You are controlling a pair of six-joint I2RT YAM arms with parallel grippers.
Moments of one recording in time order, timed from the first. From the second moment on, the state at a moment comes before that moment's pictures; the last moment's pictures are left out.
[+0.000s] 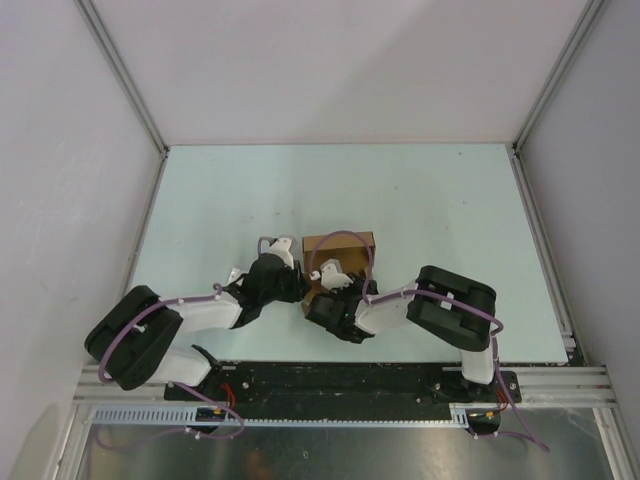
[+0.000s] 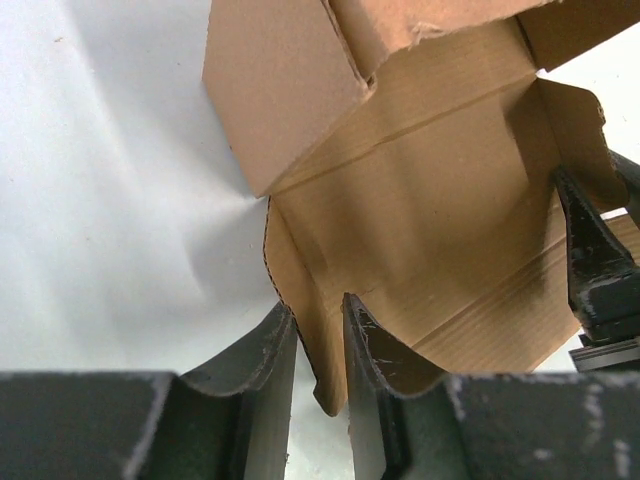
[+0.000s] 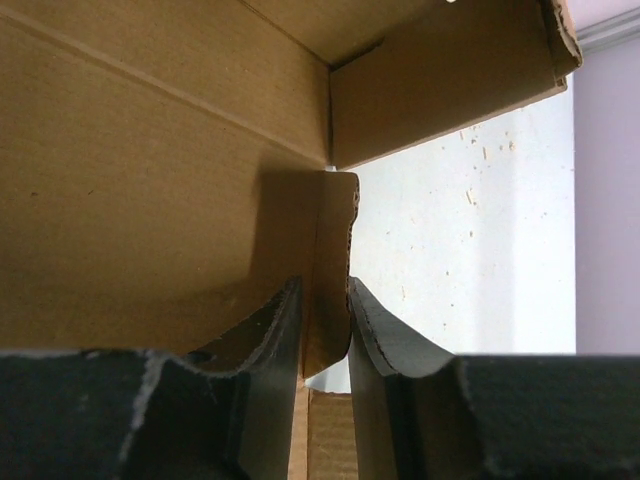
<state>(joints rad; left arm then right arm) -0.67 1.37 0.38 0.35 0.01 -0.51 1.20 1.91 0.90 -0.18 1.14 0.32</state>
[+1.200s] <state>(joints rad) -0.67 1.30 0.43 0.15 -0.08 -0.45 1.09 1.57 0.78 -0.09 0.73 0.55</state>
